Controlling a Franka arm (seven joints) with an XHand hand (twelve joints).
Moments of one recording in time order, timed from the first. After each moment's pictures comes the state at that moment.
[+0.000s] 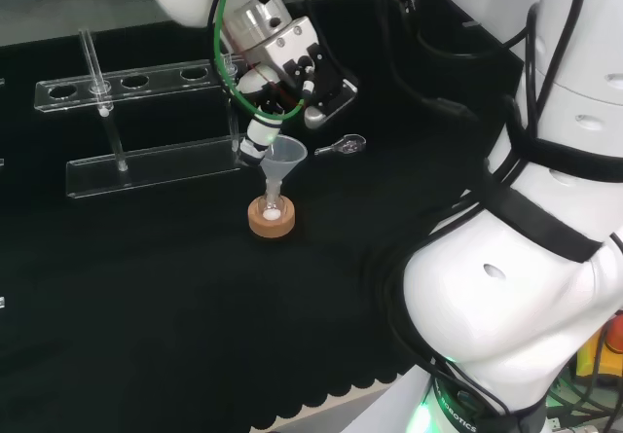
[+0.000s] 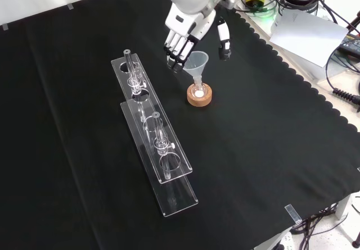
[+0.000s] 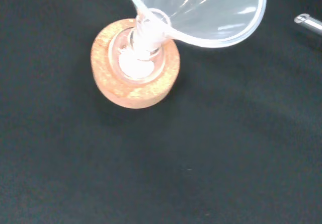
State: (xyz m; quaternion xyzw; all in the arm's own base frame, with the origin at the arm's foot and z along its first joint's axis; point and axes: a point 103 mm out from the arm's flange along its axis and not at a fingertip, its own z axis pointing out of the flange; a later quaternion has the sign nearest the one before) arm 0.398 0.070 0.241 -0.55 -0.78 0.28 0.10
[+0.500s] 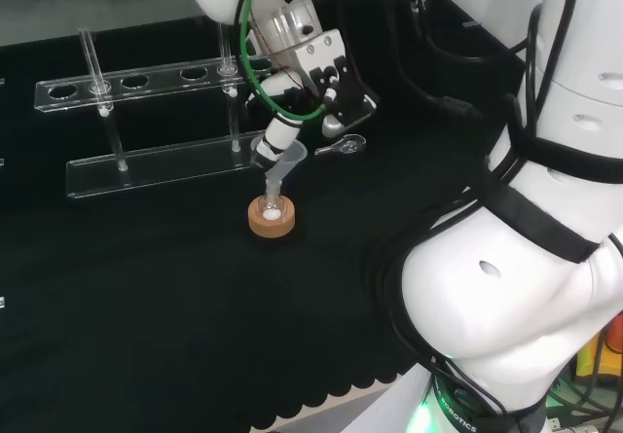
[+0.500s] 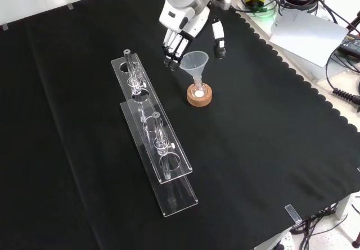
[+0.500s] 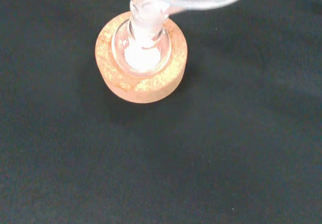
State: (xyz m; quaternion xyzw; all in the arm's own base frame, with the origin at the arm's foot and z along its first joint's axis) arm 0.393 0.048 0.217 -0.57 -0.77 0.23 0.14
